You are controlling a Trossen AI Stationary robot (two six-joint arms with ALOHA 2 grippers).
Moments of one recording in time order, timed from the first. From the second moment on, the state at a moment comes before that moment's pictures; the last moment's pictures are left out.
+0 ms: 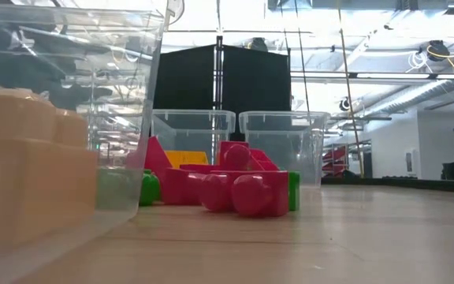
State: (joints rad) left arm 0.13 0.04 0.03 -0.01 0.03 -0.80; right arm 0.30 2.03 2.27 -1.10 0.24 0.19
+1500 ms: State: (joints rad) left arm 0.14 0.00 0.48 -1.00 0.73 -1.01; right arm 0.08 1.80 1.37 -0.62 0.24 0.59
